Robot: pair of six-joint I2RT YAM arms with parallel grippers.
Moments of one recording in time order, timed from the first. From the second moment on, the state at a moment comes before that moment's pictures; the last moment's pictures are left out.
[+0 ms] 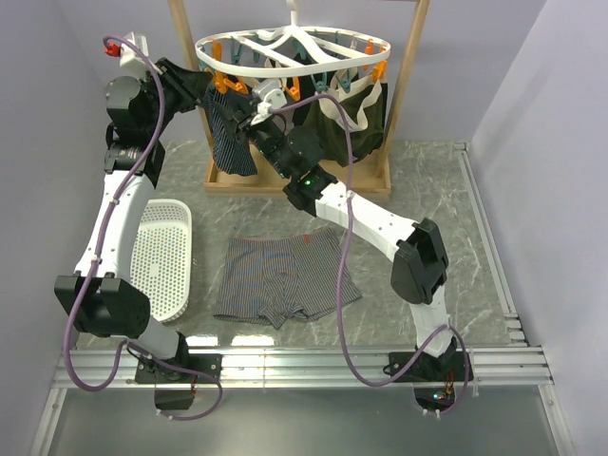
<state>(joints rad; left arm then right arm) -0.05 1.52 1.66 0.05 0.30 -0.63 0.84 2.01 1.89 0.63 0.02 -0.09</state>
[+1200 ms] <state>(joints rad) -0.05 1.52 1.66 0.04 0.38 -0.62 0.78 2.18 2.12 0.63 -0.07 -0.19</state>
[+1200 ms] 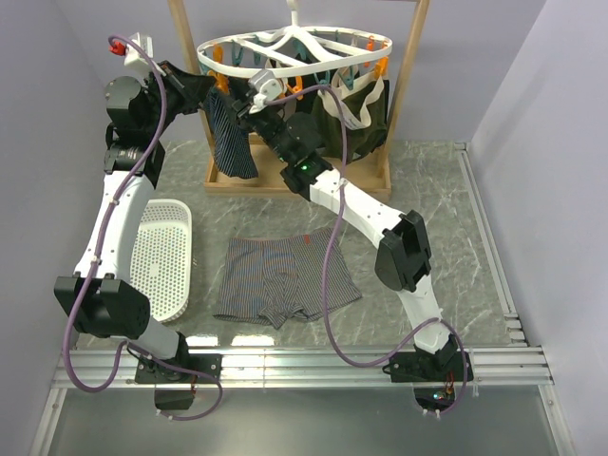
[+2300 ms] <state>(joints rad) -0.05 1.50 1.66 0.02 0.42 -0.57 0.78 2.22 2.18 0.55 -0.11 -0.22</state>
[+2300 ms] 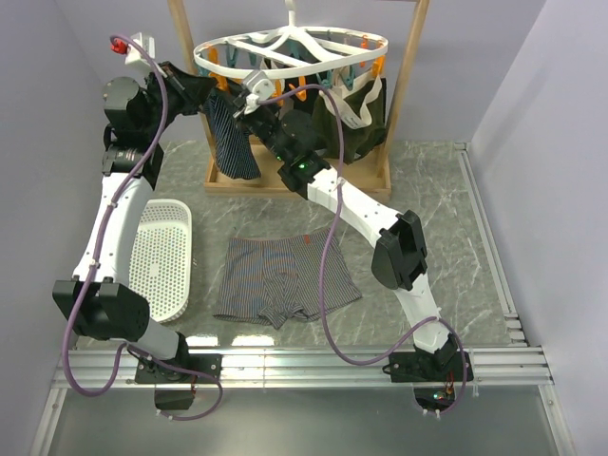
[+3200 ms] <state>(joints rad) -0.05 1.50 1.66 0.05 0.48 -0.61 0.78 2.22 2.19 0.54 -0.12 -0.20</state>
